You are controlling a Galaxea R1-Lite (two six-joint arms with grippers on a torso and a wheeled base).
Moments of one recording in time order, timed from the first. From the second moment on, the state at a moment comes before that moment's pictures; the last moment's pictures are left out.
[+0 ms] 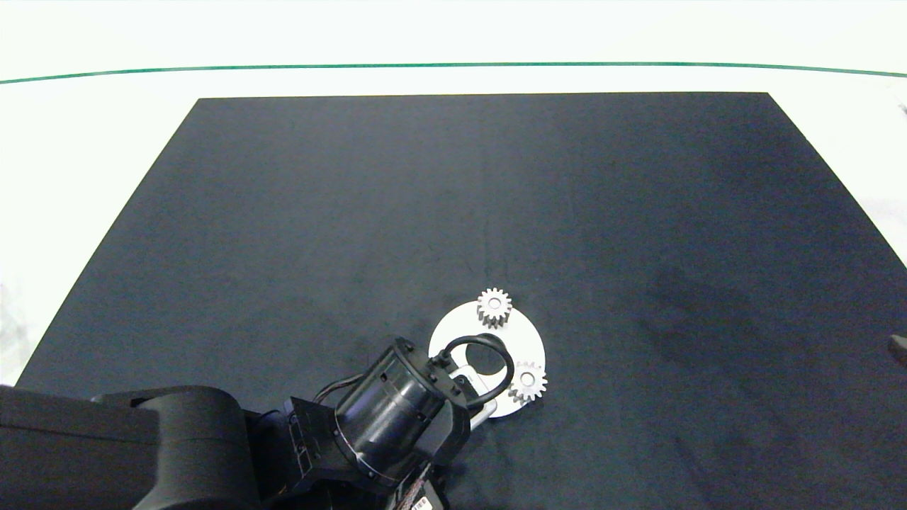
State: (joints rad) left arm -0.97 1.71 -0.88 0.08 0.38 0.19; right arm 0.63 0.82 -0.87 0.21 -0.25 -0.21
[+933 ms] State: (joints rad) left arm -0.97 1.70 -0.86 0.08 0.38 0.20; right arm 0.63 0.91 -0.86 0.22 -0.25 -0.21
